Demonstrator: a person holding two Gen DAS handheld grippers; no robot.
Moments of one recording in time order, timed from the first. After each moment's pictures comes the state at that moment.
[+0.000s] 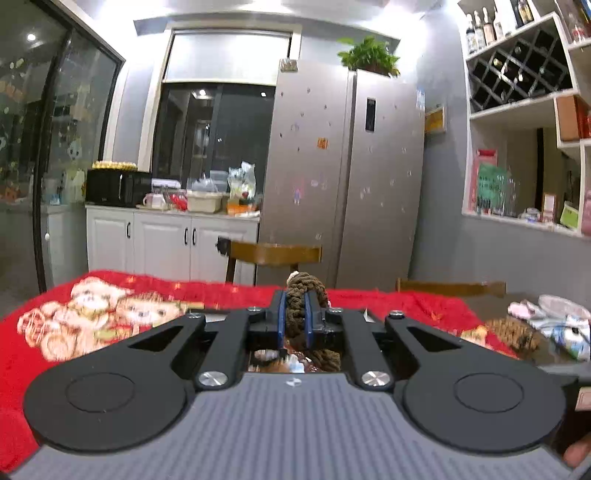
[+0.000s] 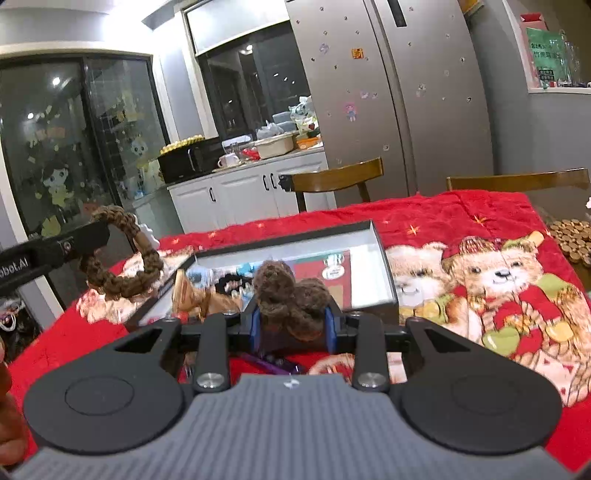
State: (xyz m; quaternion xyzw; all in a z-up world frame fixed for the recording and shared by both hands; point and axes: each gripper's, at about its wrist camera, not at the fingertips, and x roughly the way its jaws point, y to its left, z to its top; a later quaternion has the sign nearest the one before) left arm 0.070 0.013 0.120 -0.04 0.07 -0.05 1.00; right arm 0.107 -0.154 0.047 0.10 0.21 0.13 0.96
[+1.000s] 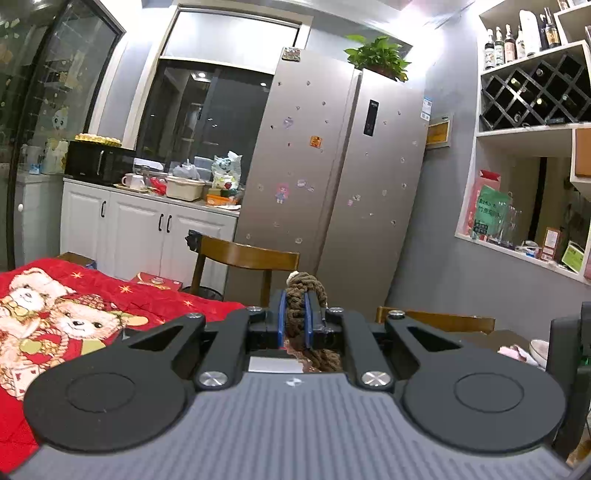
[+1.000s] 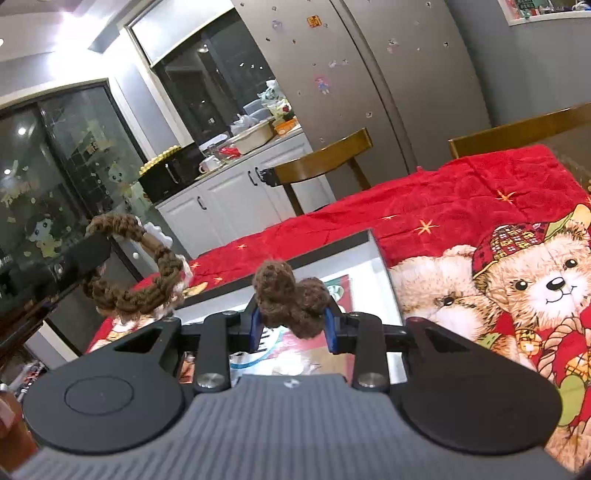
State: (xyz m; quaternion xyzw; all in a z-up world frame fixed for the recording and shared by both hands) left arm 0.198 -0.020 0.140 -0.09 0.09 -0.09 0.99; right arm 0.228 -0.172 0.034 0.20 0.26 0.12 0.94
